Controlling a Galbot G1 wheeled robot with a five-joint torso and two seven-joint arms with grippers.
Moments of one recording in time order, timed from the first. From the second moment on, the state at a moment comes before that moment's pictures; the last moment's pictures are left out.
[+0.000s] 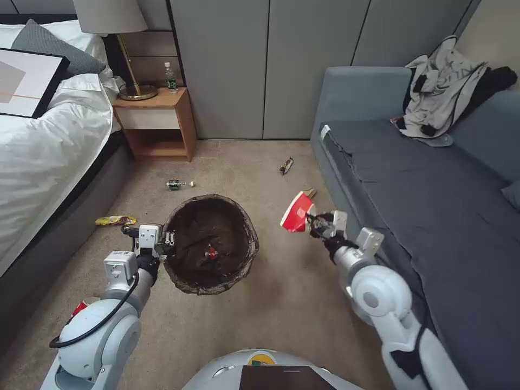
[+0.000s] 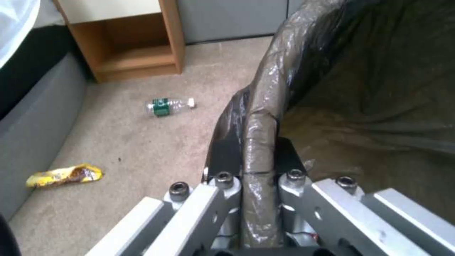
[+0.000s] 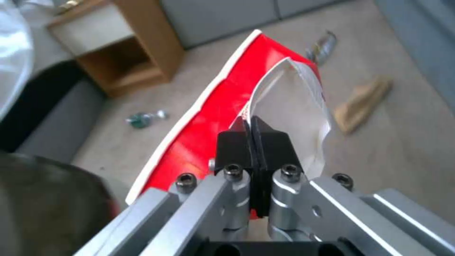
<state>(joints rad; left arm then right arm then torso) 1.60 -1.24 -0.64 -2.46 -0.36 0.64 -0.17 -1.30 1.14 0.42 2.31 0.91 -0.58 0.41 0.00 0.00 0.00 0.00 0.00</state>
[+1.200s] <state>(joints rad) 1.57 -1.17 -0.62 -2.44 -0.43 0.73 -0.23 -0.89 0.96 0.09 2.43 1.16 -0.66 0.26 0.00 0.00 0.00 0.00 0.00</state>
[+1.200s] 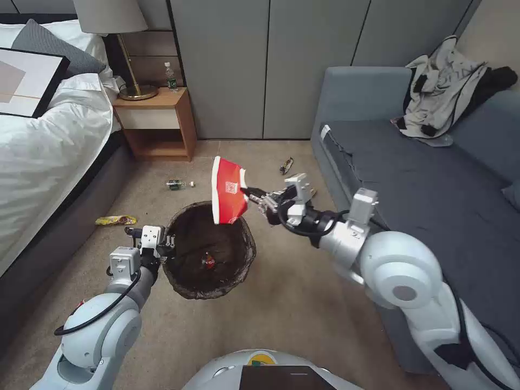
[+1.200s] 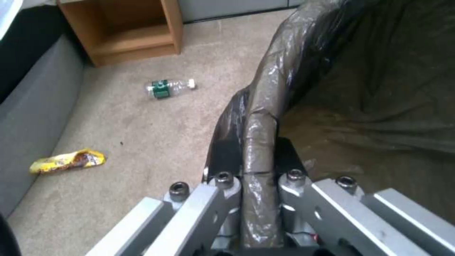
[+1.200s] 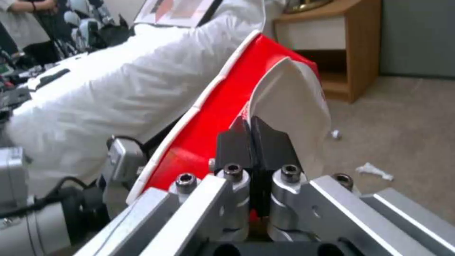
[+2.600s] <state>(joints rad) 1.56 -1.18 -0.62 -2.45 -0.44 0.74 -0.24 -0.80 1.02 -0.07 2.39 1.11 -0.71 0.31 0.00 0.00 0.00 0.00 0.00</state>
